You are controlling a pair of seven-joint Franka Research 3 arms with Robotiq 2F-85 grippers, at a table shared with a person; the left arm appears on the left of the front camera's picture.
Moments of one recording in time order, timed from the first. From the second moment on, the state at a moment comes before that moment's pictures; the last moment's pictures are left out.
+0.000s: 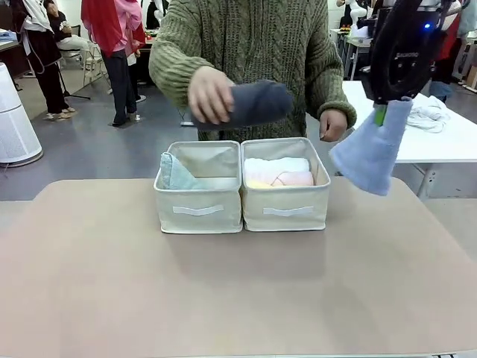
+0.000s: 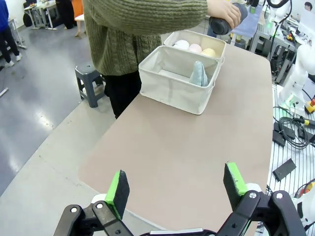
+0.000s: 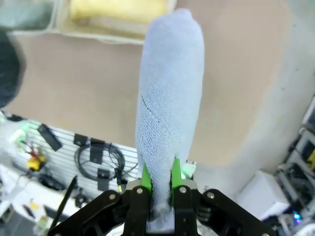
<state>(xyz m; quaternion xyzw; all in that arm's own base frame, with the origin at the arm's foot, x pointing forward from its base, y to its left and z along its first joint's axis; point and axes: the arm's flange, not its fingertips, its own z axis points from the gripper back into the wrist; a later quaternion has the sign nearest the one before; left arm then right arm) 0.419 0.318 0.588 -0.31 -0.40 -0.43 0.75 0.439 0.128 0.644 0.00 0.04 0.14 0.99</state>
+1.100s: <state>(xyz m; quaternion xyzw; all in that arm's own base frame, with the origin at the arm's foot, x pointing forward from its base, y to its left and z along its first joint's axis) 0.419 0.319 0.588 -0.31 -0.40 -0.43 0.75 0.323 -0.077 0.642 0.01 -0.05 -0.13 0.99</state>
